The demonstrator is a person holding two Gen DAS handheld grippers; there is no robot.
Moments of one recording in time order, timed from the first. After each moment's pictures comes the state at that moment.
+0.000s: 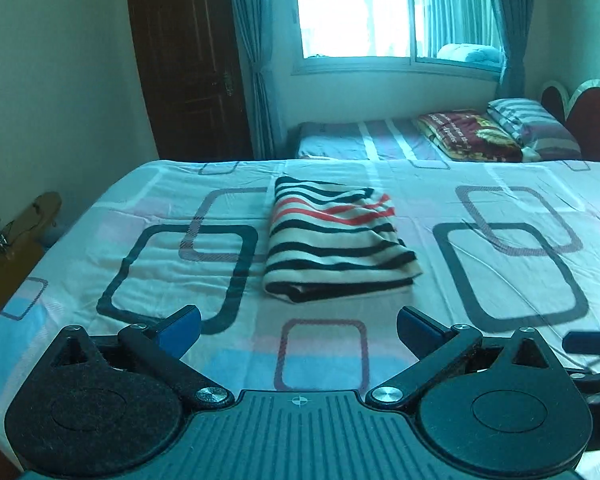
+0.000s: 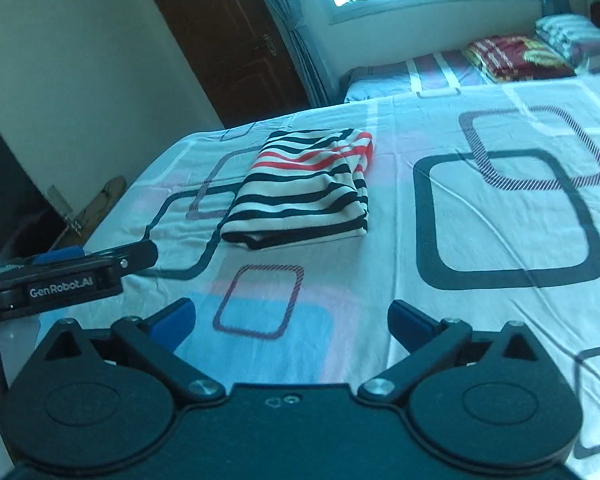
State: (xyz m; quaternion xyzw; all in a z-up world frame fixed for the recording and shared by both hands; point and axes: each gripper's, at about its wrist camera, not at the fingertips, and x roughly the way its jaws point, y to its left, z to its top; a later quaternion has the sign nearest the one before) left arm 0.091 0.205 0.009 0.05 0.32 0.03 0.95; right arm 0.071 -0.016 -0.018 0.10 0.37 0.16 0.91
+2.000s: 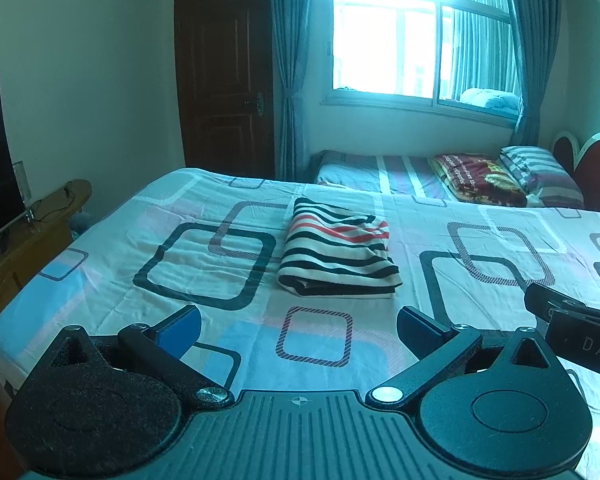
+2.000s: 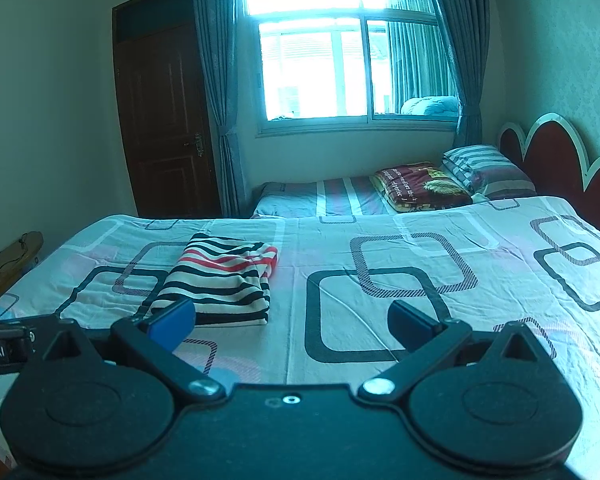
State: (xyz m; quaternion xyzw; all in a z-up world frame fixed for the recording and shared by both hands) left arm -0.017 0.201 0.055 0.00 0.28 0.06 0.96; right arm -0.022 -0.021 0.036 0.04 0.22 -0.01 0.97
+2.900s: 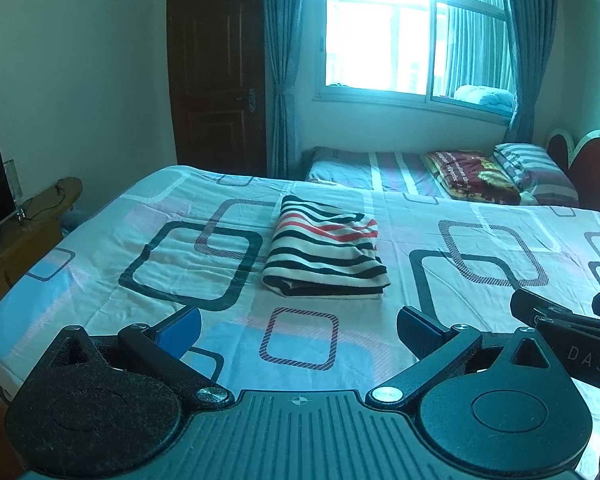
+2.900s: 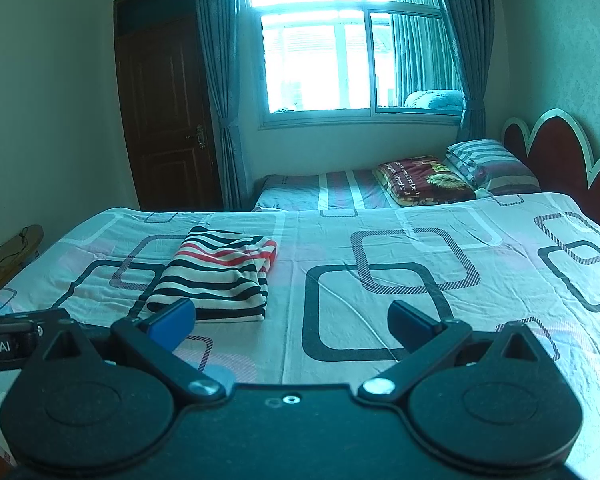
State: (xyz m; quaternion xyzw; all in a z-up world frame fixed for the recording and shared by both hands) left arm -0.003 0.187 0.052 -0.01 0.29 0.05 0.96; right arm -0.014 -0.028 0.034 0.03 0.23 0.00 0.97
